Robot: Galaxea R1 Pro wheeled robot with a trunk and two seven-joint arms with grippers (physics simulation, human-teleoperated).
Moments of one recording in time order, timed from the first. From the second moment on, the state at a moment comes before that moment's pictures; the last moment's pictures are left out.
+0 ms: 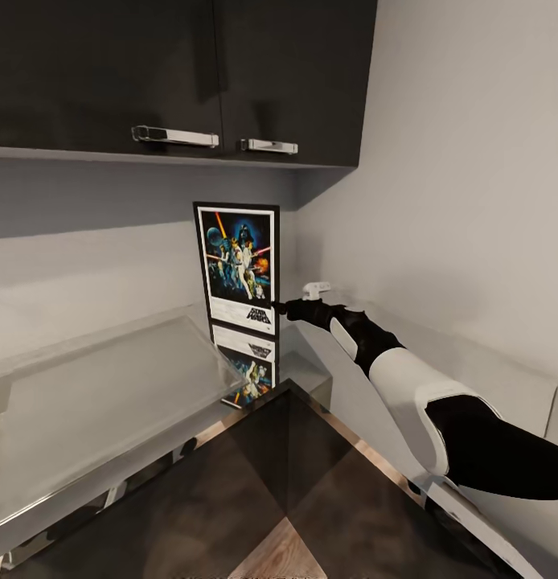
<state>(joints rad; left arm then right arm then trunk) 0.02 0.10 0.13 -0.60 -0.05 -0.22 -0.58 -1.28 0.15 0.14 -0.29 -0.18 0.14 0.41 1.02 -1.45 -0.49</state>
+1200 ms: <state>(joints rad) 0.02 0.10 0.13 -0.60 -0.05 -0.22 -0.58 -1.31 0.17 0.14 -0.29 -0.18 0.20 0.40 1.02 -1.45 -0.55</state>
